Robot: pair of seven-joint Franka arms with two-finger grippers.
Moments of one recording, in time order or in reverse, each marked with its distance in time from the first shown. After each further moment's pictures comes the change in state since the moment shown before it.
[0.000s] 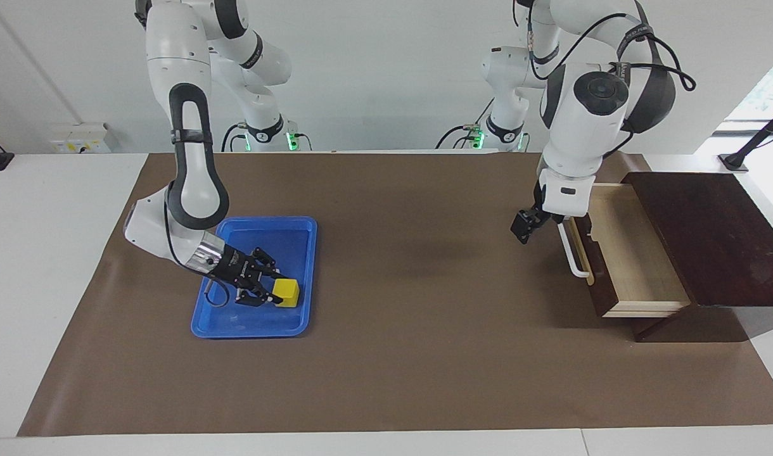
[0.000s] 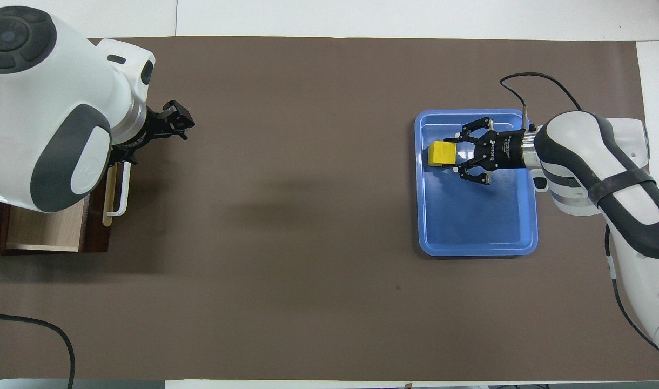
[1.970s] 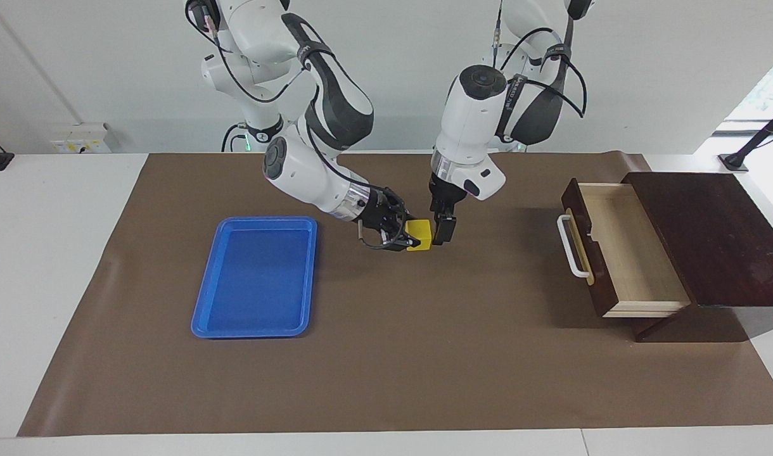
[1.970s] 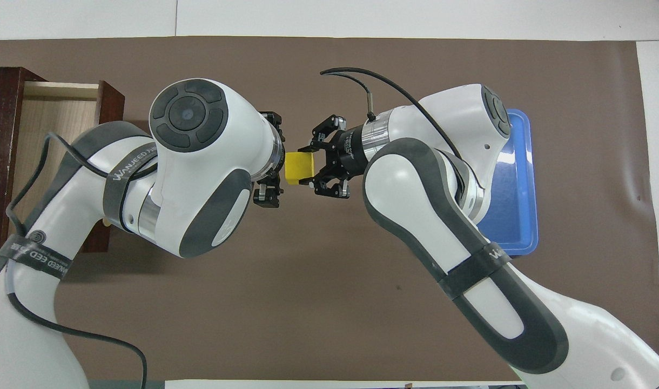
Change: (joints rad) left arm -0.238 0.036 0.000 -0.065 -0.128 0.239 -1.179; right arm 0.483 -0.070 0.002 0.242 -0.120 -0.008 0.628
